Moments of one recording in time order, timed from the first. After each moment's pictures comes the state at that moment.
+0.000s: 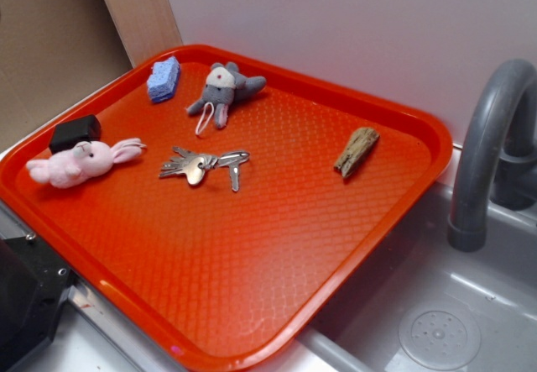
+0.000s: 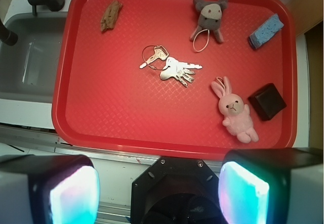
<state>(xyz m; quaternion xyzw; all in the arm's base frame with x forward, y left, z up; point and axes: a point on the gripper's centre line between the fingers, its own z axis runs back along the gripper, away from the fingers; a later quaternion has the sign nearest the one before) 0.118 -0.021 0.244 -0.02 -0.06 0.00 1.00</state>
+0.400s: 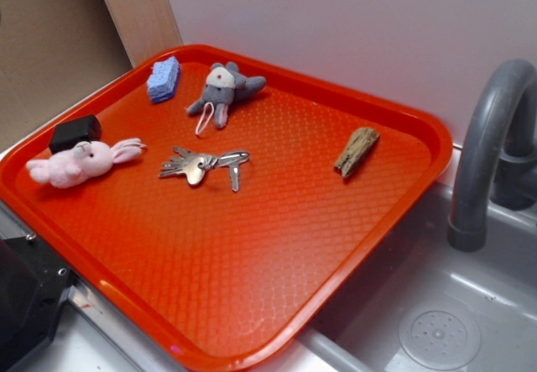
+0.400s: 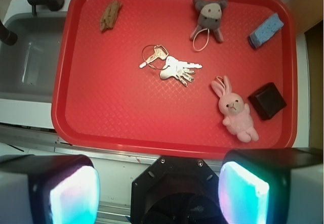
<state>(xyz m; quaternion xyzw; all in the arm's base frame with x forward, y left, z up) 0.118 -0.021 0.240 -0.02 -0.05 0.01 1.00</state>
